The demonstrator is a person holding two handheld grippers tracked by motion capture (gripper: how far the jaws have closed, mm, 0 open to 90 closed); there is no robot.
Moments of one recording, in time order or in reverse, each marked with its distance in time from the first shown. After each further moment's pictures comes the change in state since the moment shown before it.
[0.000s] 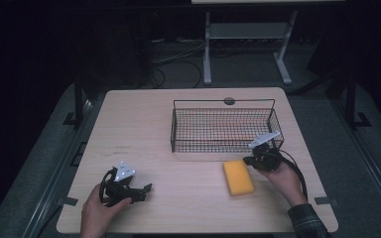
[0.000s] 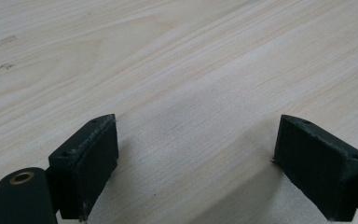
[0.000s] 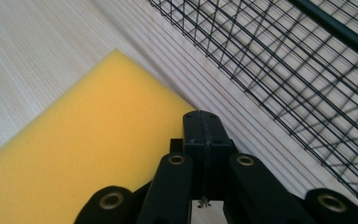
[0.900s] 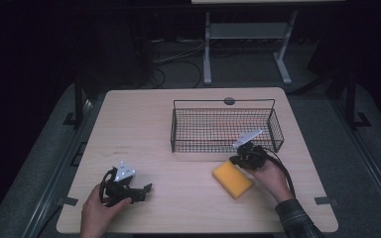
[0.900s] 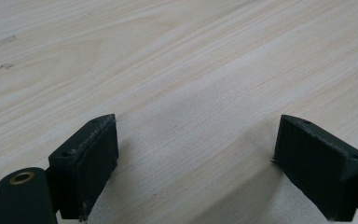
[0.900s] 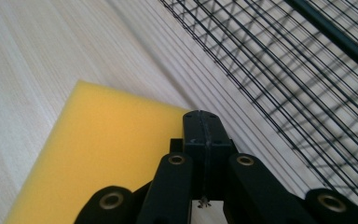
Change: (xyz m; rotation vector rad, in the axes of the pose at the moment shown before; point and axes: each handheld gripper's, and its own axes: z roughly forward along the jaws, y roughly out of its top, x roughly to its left) left arm 0.000 0.000 0.000 0.000 0.000 0.000; right arm 0.023 0.028 0.020 0.007 0.042 -0.077
